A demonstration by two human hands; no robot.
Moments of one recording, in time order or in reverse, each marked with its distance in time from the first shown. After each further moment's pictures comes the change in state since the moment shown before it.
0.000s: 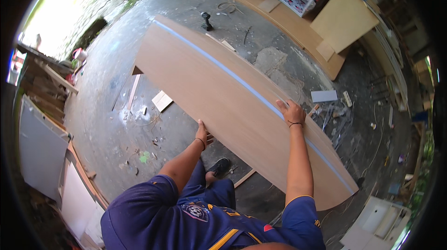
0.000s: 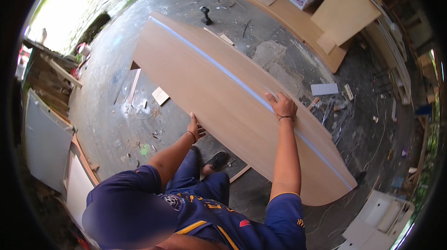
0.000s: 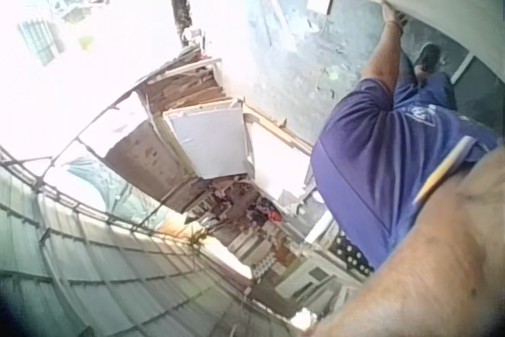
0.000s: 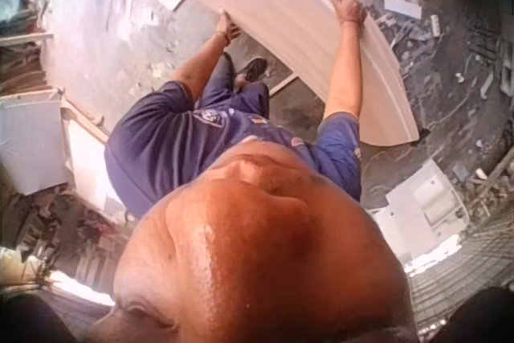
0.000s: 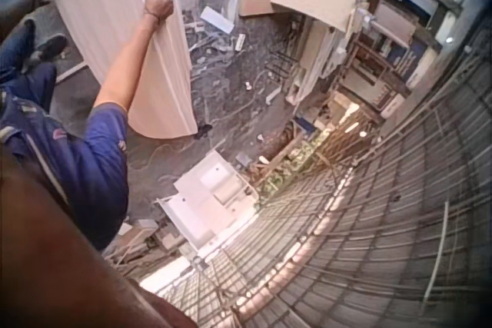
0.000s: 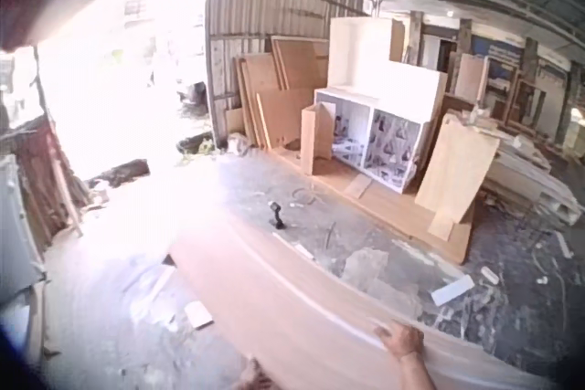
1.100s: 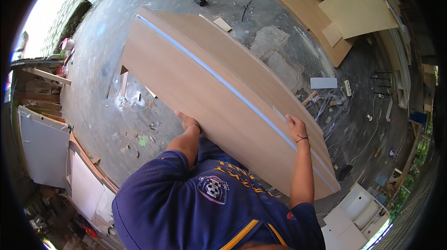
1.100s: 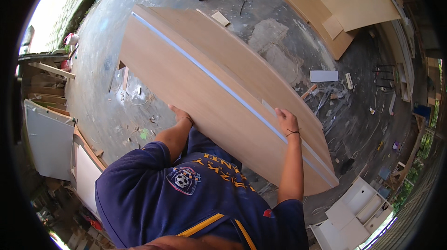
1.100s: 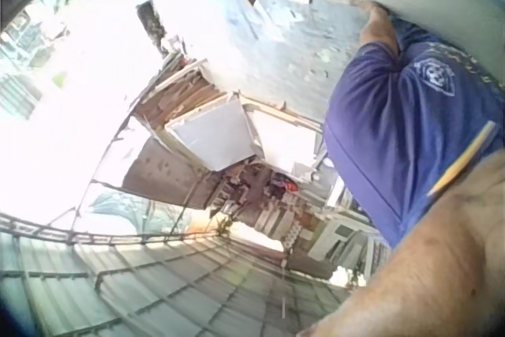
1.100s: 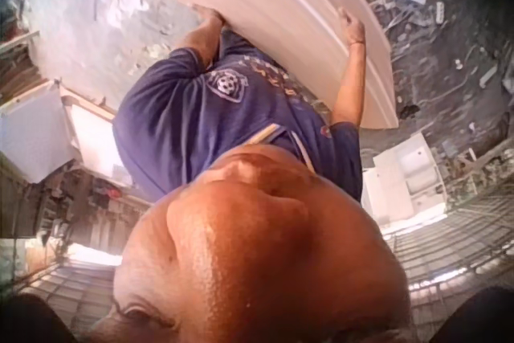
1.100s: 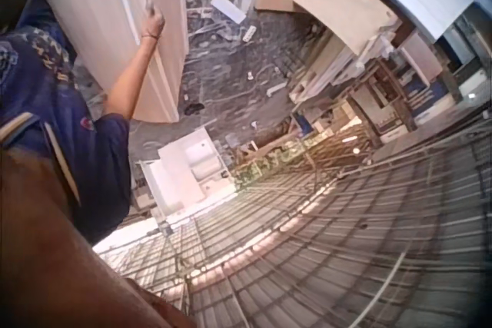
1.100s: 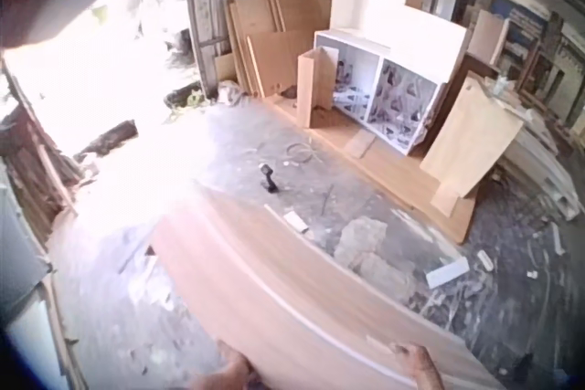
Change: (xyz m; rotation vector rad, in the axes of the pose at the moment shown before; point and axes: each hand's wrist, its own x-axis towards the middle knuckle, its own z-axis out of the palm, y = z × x) left_hand 0.041 0.085 0.043 -0.317 0.835 -0.138; right_hand 0.044 0.064 -0.028 0.426 -0.424 0.172
